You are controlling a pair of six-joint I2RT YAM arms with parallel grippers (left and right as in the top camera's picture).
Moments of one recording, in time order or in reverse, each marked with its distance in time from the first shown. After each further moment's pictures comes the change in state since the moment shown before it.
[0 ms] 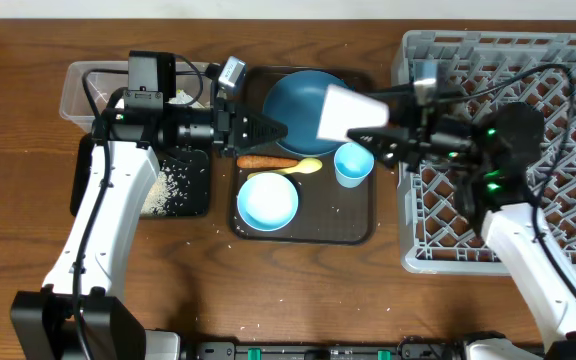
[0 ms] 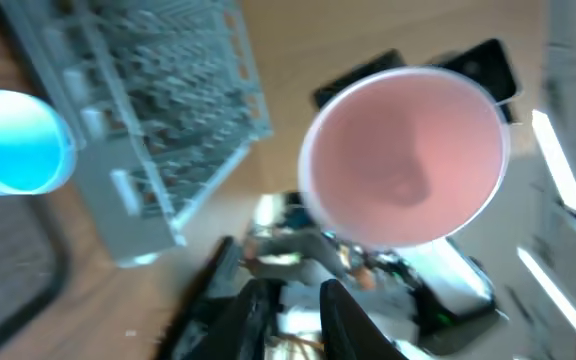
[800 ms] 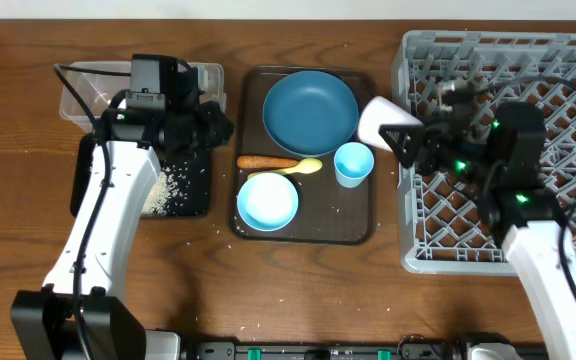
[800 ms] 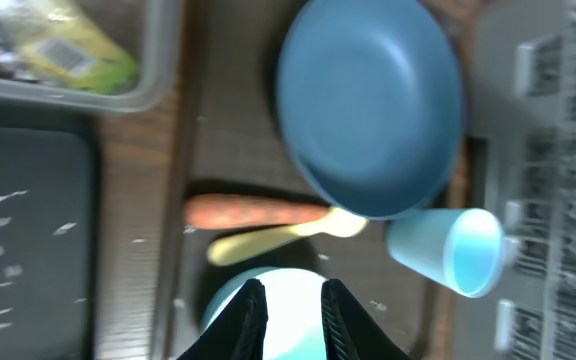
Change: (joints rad) left arm -0.003 0.000 0.000 -0.076 -1.022 0.000; right arm -0.077 -0.147 0.005 -0.891 0.522 -0.225
